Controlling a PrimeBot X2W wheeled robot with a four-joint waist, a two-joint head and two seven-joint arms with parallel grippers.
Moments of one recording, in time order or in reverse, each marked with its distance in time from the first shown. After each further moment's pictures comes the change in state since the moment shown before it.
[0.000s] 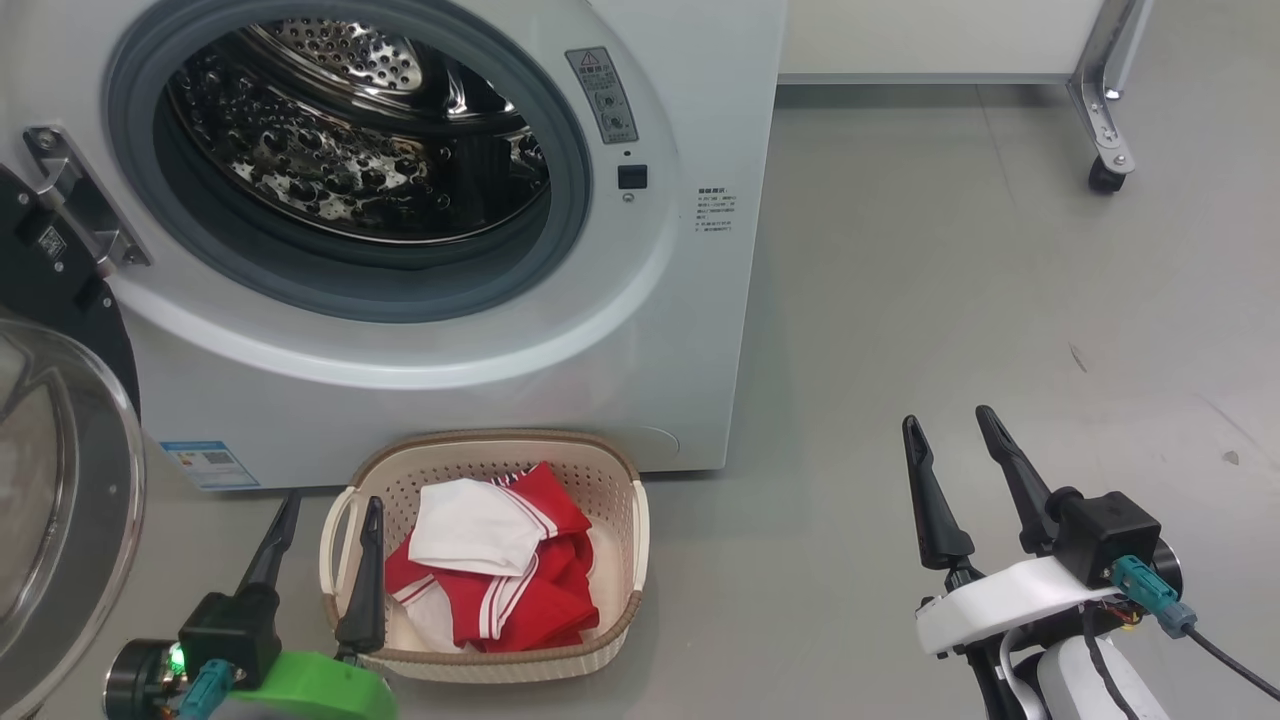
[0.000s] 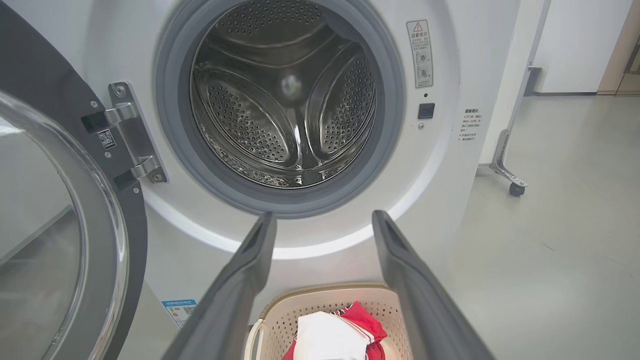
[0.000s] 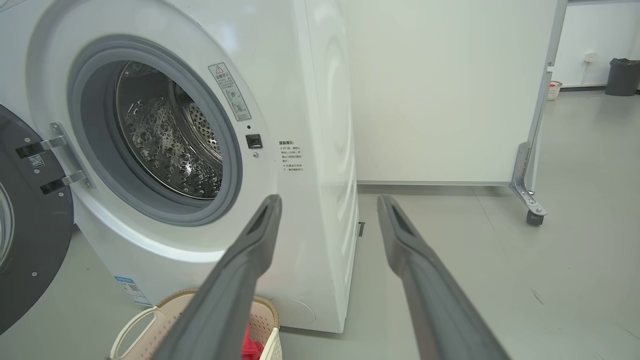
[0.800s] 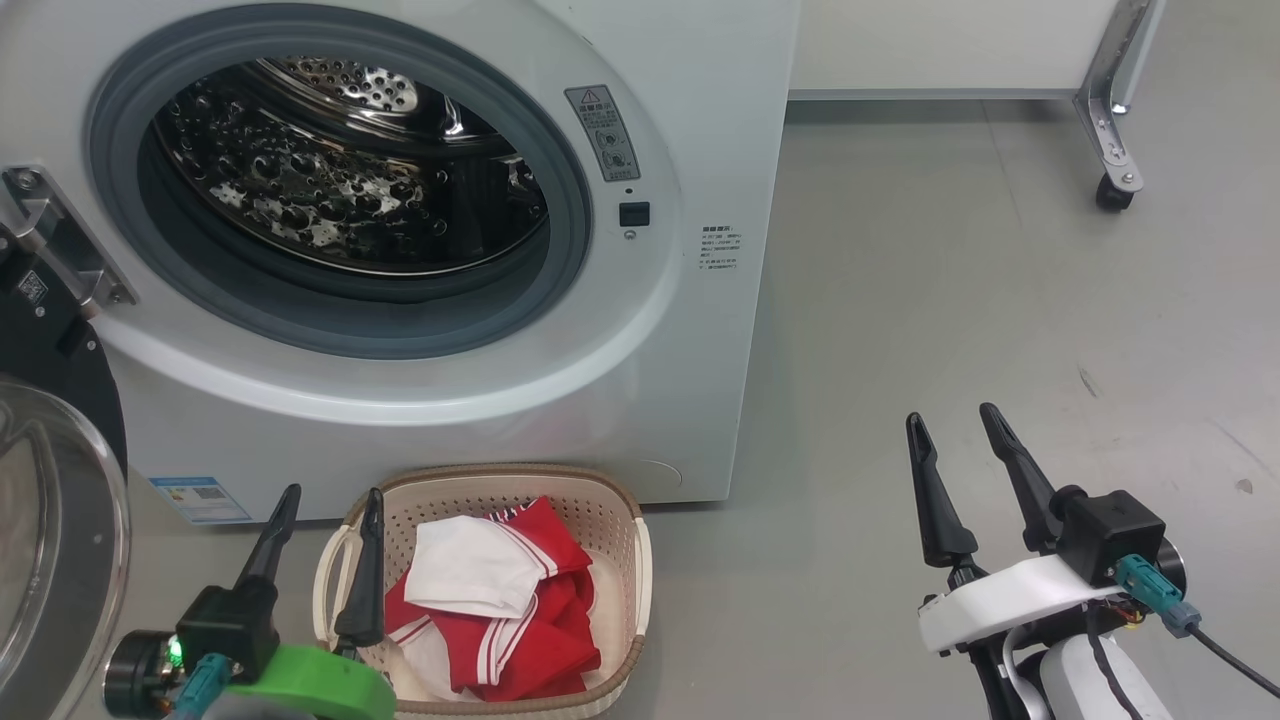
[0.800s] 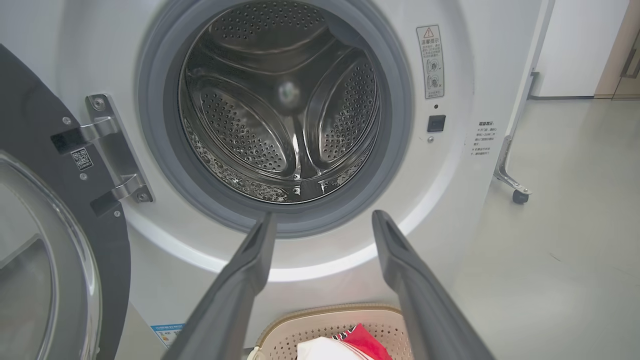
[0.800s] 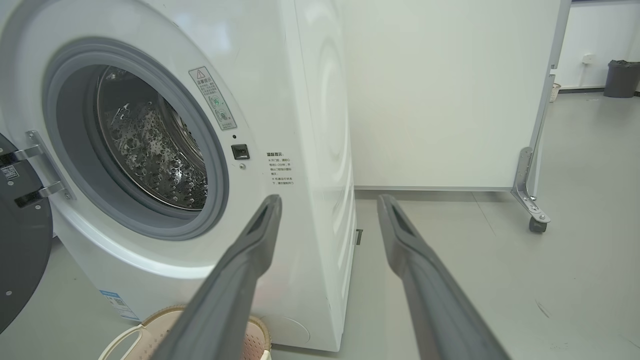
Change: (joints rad) left arm -0.013 0.001 0.002 -0.001 0.000 -0.010 0.000; right arm 0.000 -0.001 -0.006 -0.005 0.000 -0.002 0.000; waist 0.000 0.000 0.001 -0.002
